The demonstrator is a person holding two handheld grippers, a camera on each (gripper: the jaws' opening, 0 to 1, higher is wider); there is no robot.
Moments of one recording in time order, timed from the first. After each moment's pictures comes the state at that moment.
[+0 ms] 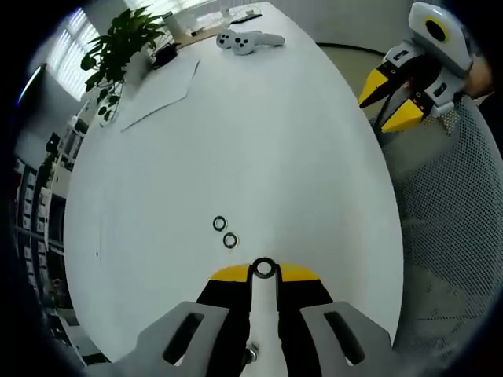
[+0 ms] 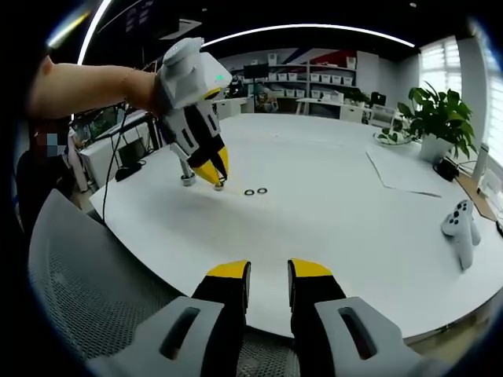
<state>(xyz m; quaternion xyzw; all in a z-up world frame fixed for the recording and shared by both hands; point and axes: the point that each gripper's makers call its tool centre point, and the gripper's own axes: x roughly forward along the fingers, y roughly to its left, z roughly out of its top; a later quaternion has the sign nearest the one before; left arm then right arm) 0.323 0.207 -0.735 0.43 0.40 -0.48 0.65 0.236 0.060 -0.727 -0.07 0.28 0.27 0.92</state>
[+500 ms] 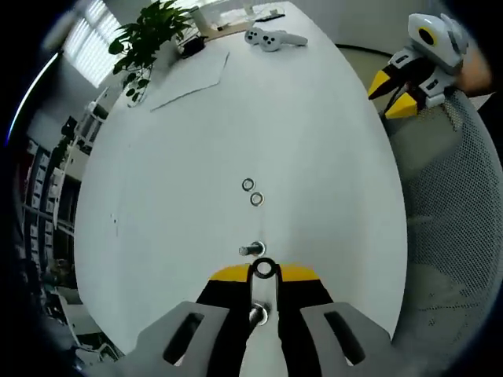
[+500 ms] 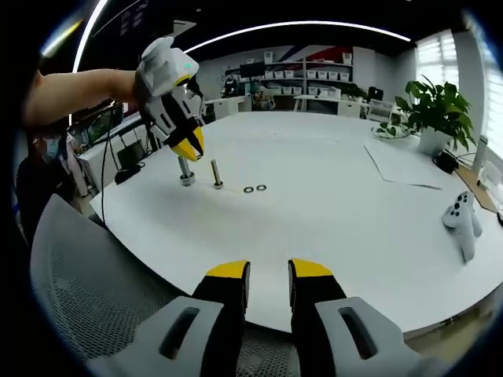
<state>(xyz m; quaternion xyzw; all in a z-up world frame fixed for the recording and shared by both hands) 0.333 0.261 -0.715 0.42 0.41 -0.44 0.68 0.233 0.058 -0.731 -0.05 0.29 0.27 0.92</state>
